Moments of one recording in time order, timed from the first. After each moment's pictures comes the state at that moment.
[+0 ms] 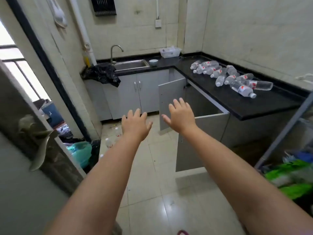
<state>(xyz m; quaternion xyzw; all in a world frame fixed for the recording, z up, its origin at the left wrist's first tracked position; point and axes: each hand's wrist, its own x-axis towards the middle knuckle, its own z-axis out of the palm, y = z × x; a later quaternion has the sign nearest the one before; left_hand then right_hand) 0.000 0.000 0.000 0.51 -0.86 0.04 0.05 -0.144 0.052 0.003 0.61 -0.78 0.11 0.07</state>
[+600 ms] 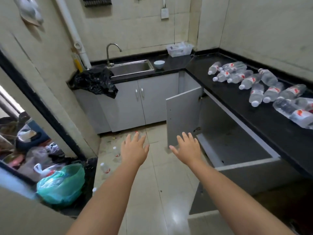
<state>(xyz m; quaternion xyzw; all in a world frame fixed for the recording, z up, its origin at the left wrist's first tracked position) -0.124 -0.313 -0.073 0.55 -0.83 -0.06 -0.01 -0.290 -0.254 -0.109 0.56 -0.82 0.06 -0.10</state>
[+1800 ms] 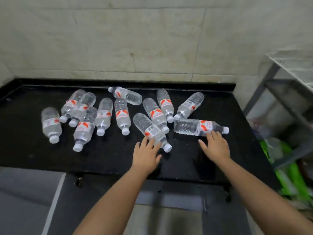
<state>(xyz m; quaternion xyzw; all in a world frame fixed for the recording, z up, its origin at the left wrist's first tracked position) -0.731 -0.528 -0.114 -0.16 -0.98 0.00 -0.09 -0.736 -0.292 -0.133 -0.14 -0.99 0.08 -0.03</state>
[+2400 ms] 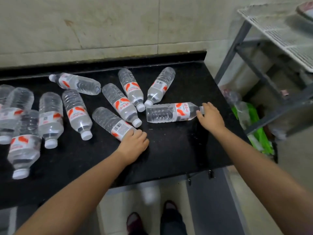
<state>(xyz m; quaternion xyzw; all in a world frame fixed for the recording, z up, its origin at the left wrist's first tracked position) -0.817 -0.492 -0.153 -0.46 -0.86 0.21 0.01 -0.786 -0.226 -0.137 -0.29 -0.94 0.21 -0.03</state>
